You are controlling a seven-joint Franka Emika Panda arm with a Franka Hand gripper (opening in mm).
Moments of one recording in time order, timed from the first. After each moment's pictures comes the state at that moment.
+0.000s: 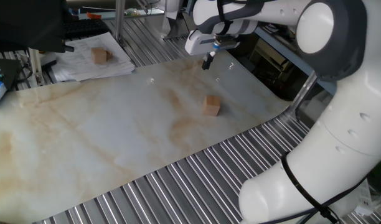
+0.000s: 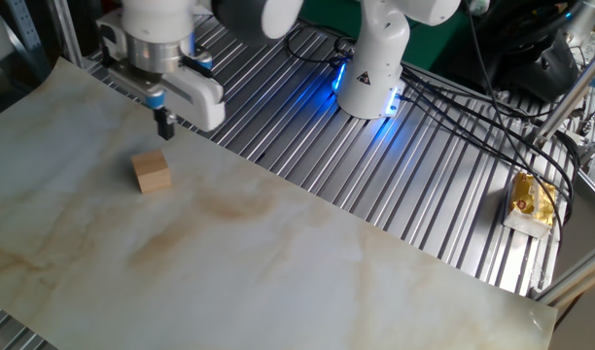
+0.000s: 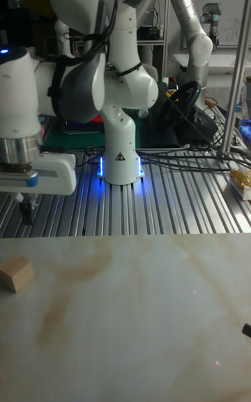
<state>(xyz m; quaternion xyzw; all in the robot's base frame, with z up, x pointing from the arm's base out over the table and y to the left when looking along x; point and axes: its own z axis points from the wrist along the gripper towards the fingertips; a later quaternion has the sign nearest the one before) 0.533 -0.174 0.272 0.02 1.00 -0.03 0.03</state>
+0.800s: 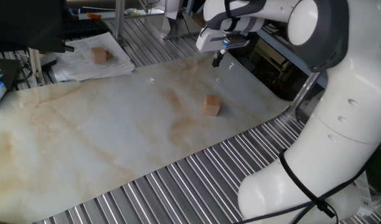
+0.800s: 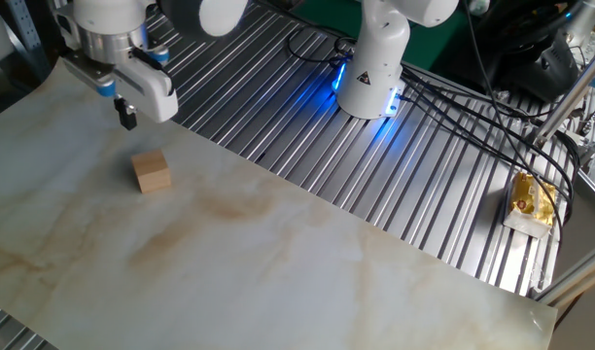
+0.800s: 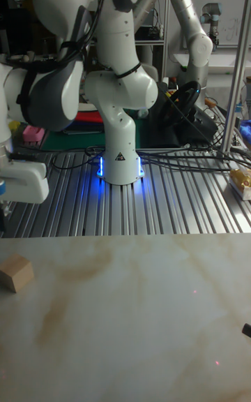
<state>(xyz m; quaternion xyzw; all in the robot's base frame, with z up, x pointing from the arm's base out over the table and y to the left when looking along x) 0.545 -0.241 0.263 0.05 1.00 -0.03 0.02</state>
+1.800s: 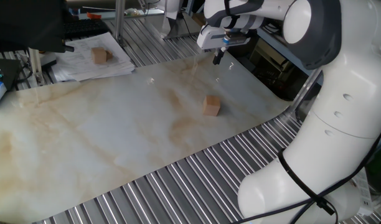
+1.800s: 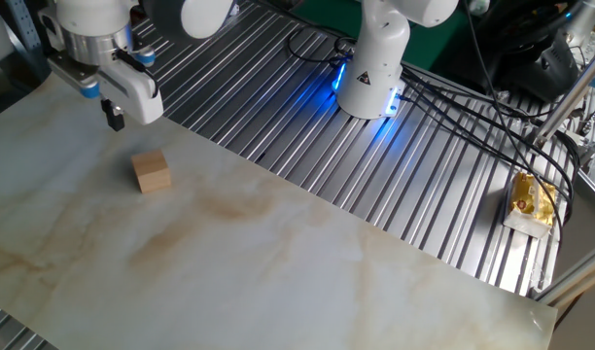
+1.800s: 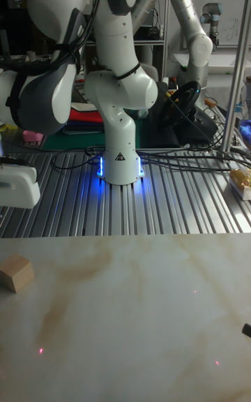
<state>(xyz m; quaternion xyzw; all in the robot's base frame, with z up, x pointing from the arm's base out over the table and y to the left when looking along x) 0.559 -0.256 0.262 0.06 1.00 -0.03 0.02</state>
